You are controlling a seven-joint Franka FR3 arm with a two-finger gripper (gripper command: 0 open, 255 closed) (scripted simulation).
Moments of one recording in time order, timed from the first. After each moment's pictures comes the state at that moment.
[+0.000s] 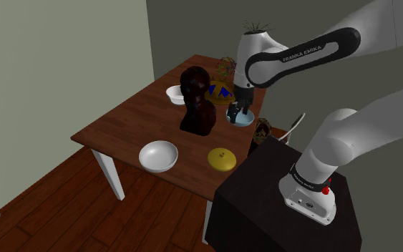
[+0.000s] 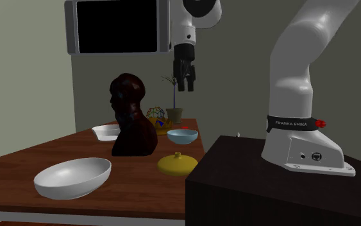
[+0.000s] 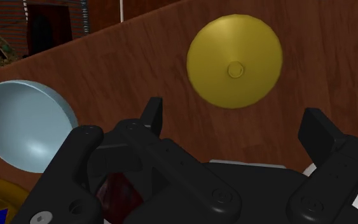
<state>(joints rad) 0.00 -0.57 0.10 -2.75 0.03 2.12 0.08</state>
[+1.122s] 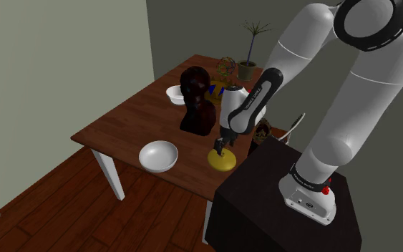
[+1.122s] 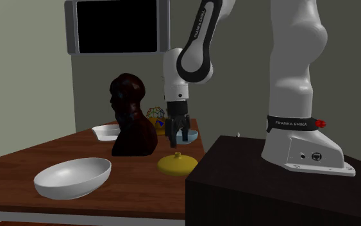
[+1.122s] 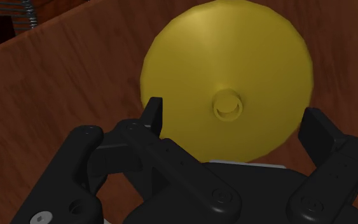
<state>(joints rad) 0.00 0.07 0.14 -2.80 0.02 2.80 0.20</state>
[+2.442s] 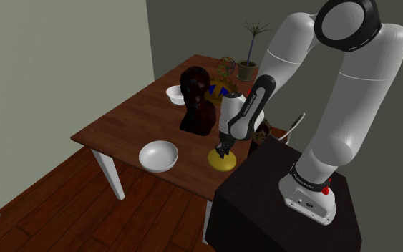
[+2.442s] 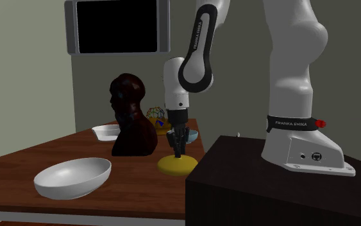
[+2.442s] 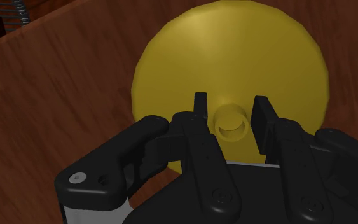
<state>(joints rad) 0.01 0.19 0.12 -2.79 -0.03 2.91 0.24</state>
